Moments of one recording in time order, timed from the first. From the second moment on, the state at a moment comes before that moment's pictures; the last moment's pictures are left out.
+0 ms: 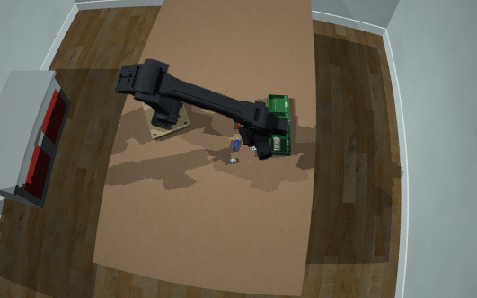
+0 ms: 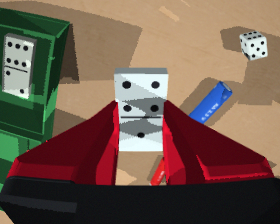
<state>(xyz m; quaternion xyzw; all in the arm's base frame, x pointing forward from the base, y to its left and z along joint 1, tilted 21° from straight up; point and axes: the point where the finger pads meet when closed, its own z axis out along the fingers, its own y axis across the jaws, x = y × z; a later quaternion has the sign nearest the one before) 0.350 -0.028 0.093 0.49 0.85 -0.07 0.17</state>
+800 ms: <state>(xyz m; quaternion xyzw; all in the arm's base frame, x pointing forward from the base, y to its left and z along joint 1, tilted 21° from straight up) 0.350 -0.028 0.093 0.49 0.85 -0.07 0.17</state>
